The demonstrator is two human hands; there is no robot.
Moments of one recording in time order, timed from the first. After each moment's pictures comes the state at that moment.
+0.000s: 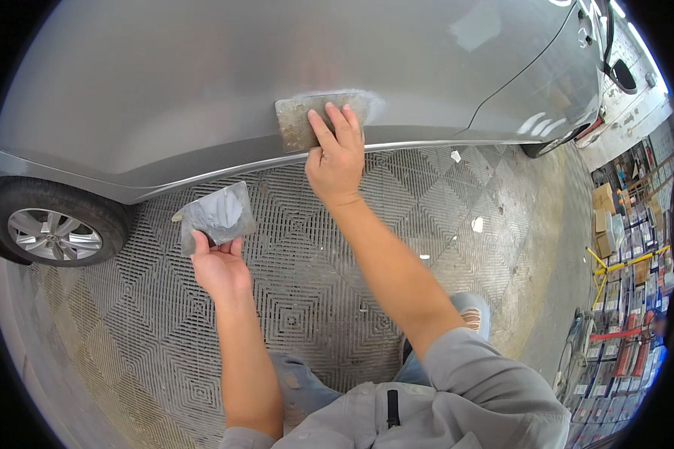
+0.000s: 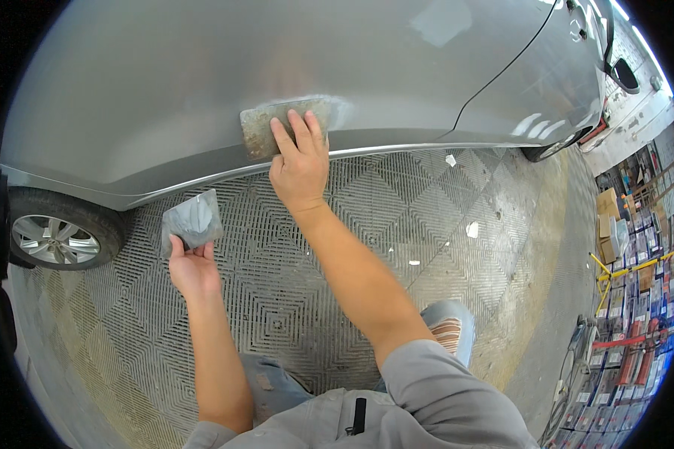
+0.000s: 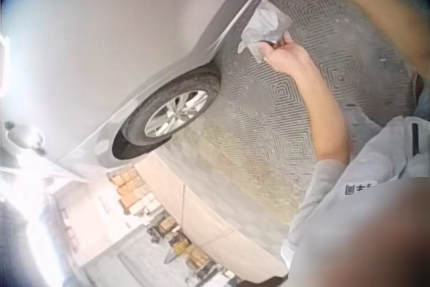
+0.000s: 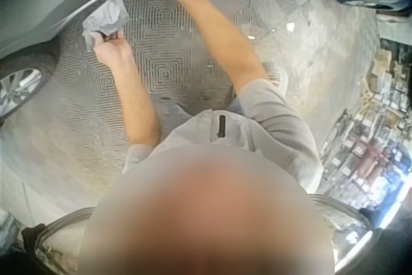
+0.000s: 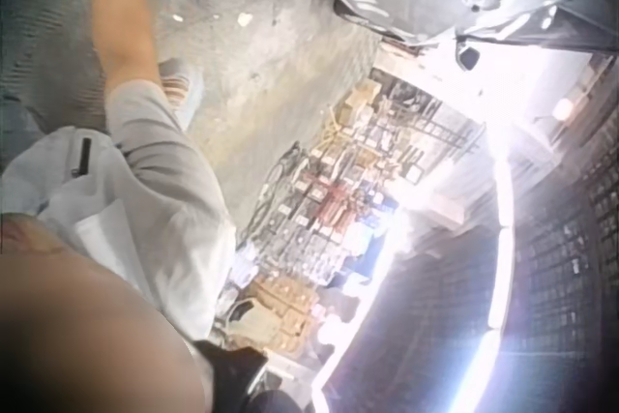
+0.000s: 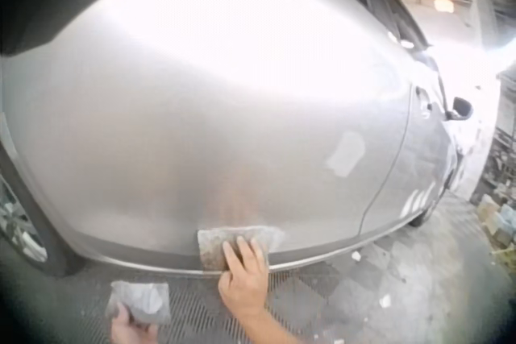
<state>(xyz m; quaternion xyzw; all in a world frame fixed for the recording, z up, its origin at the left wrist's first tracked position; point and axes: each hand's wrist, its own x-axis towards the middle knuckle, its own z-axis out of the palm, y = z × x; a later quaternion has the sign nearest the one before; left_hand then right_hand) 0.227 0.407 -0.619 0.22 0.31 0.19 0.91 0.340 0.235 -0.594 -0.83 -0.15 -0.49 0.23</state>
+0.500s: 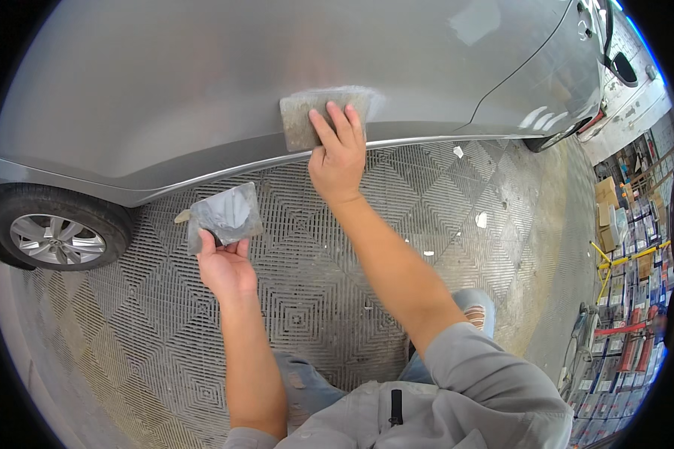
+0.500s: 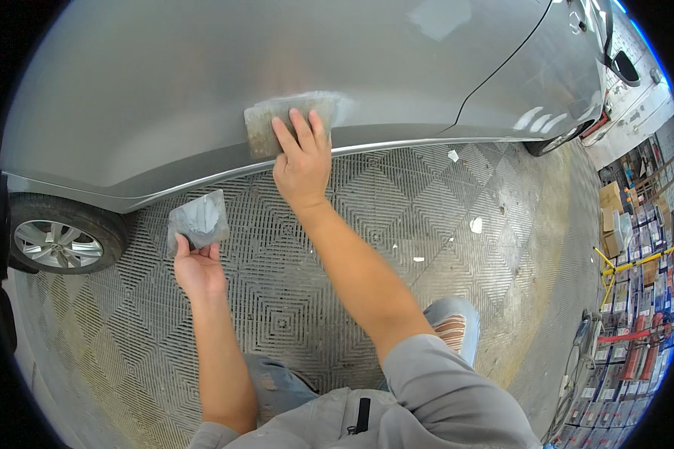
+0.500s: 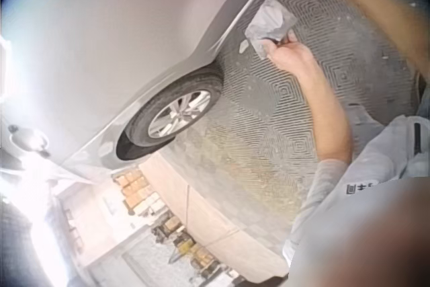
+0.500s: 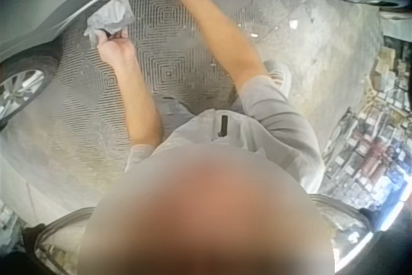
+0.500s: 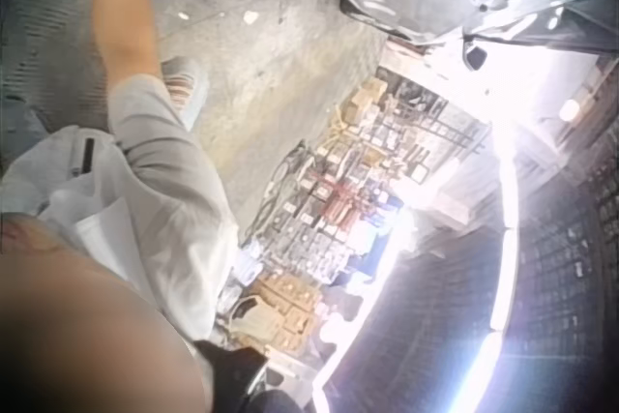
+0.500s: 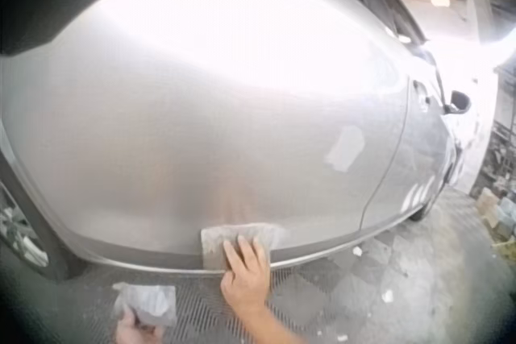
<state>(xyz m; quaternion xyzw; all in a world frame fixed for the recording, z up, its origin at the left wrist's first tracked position) 0.227 0.404 -0.618 0.23 0.29 0.18 0.91 0.342 0.233 -0.601 -0.82 -0.14 -0.50 0.23</state>
